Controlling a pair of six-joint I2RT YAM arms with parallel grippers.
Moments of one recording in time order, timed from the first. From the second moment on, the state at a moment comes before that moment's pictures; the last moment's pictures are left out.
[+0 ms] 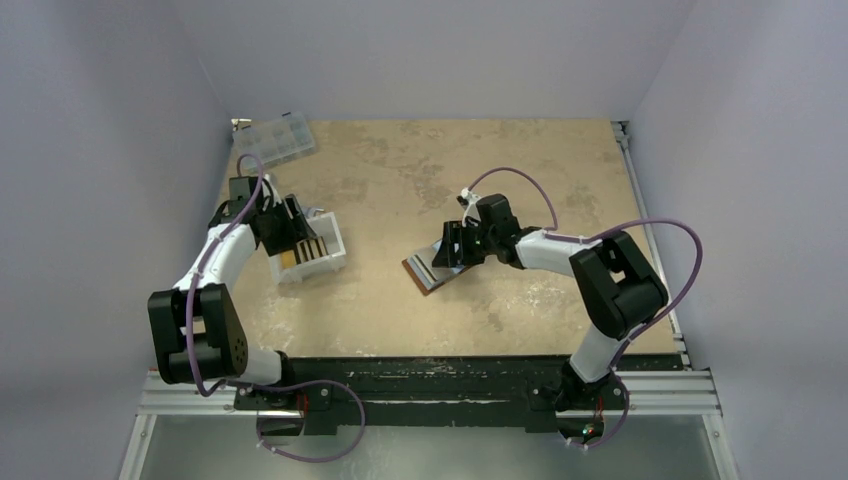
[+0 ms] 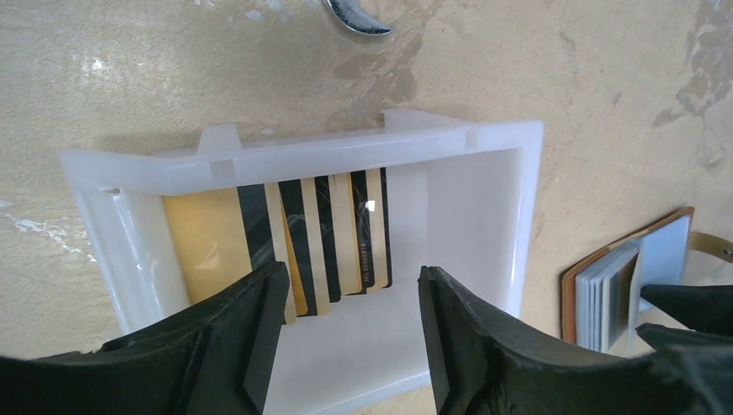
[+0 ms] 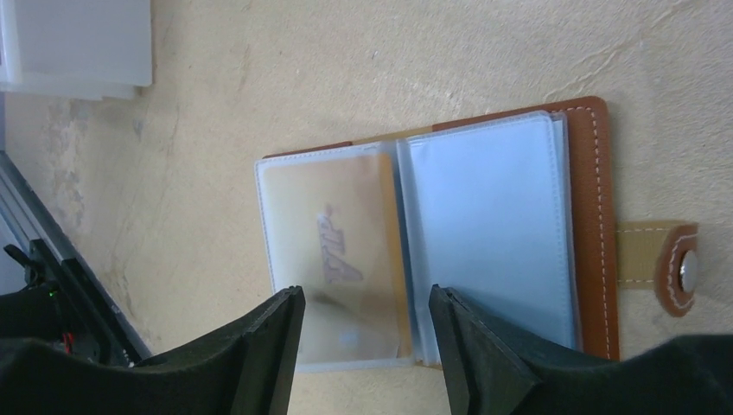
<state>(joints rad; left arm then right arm) 0.14 1.41 0.92 -0.48 0.24 -0.34 0.51 1.73 0.86 0.09 -0.41 0.44</state>
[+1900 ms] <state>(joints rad) -0.06 1.54 0.93 -0.50 -0.19 -0.51 0.49 1.80 1.04 -0.13 -0.46 0.40</state>
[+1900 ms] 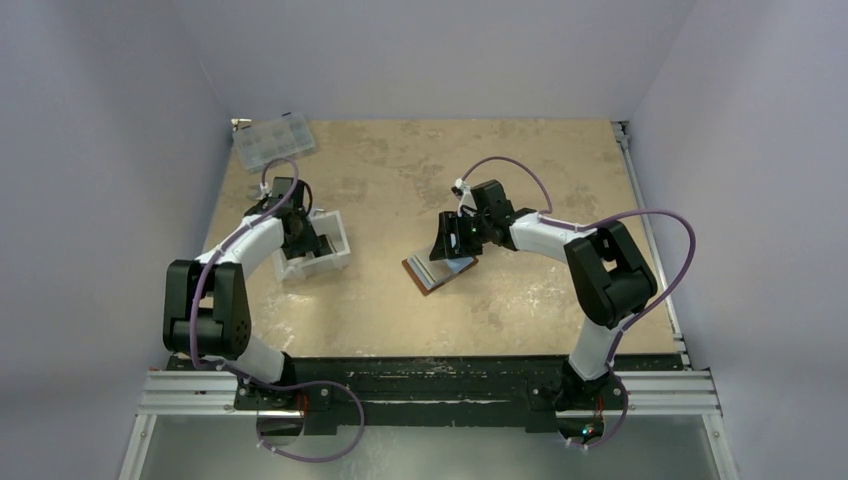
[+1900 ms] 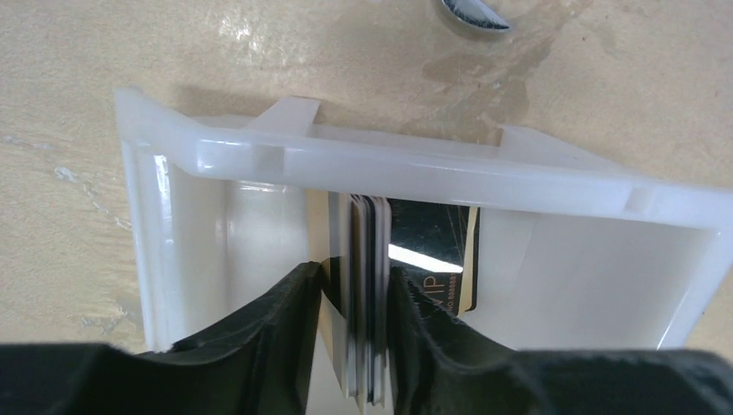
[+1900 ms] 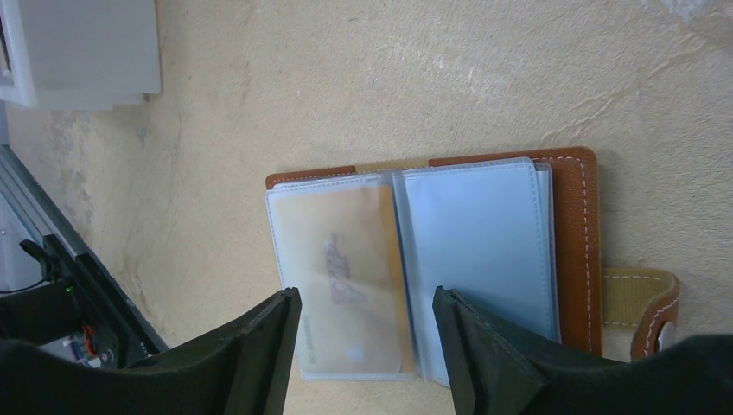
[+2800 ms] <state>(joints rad) -0.05 1.45 0.93 -0.57 -0.08 -0.43 0.49 1.80 1.04 -0.13 -0.46 0.40</state>
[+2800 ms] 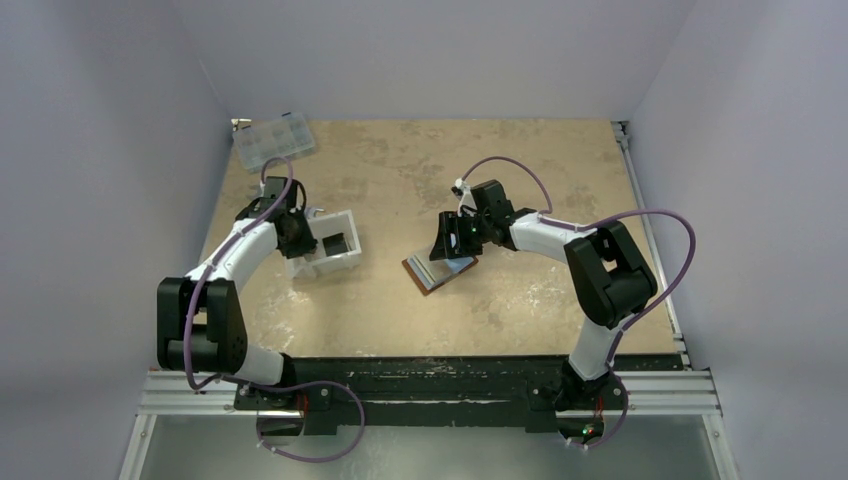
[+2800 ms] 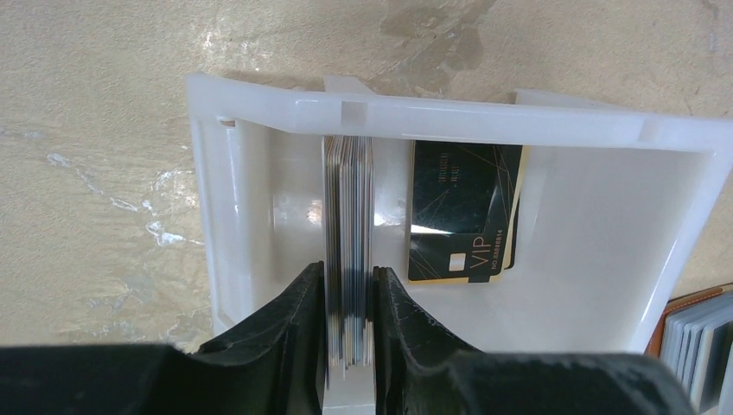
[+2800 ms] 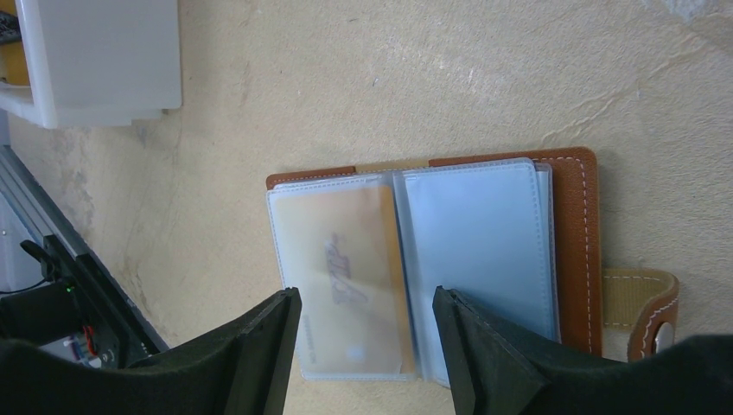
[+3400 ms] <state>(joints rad) -0.04 1.43 0.93 -0.57 -0.04 -0.41 0.49 1.79 1.03 -0.12 -0.46 0.40</state>
